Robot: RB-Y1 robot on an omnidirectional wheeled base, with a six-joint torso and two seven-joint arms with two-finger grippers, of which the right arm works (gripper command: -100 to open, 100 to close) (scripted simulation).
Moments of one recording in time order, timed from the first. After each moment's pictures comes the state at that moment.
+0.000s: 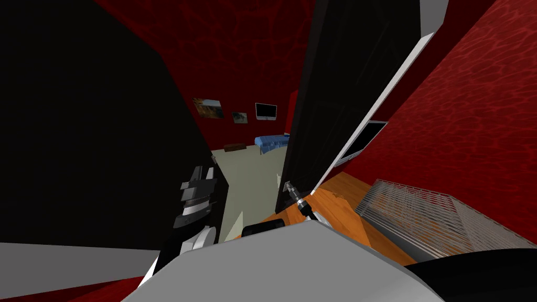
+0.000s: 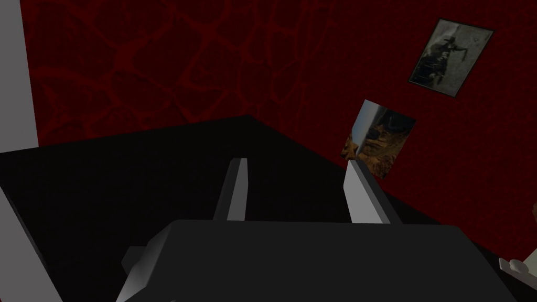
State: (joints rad) arm 0.06 -0.33 0.18 -0.79 0.07 -0.93 -0.36
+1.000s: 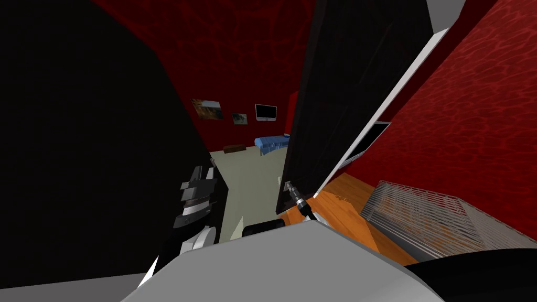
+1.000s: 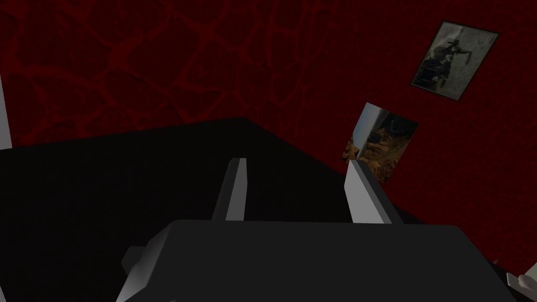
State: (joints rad) arm 0.06 -0.30 0.15 -0.78 0.05 -0.89 -0.33
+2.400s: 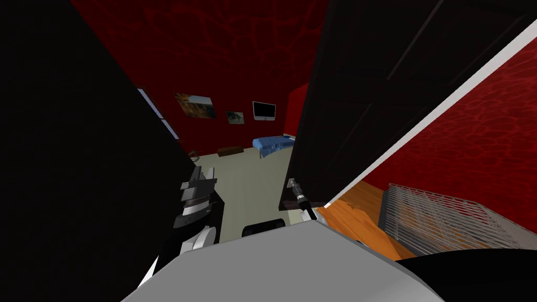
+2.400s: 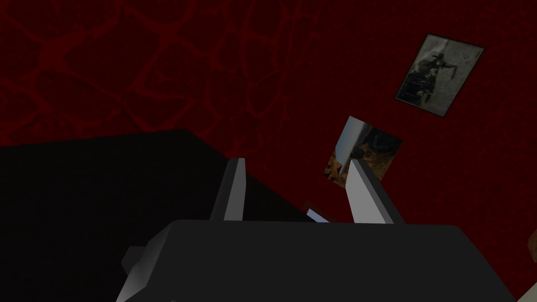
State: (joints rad) arm -0.02 -0.24 -0.03 -0.69 -0.04 -0.85 -0.21
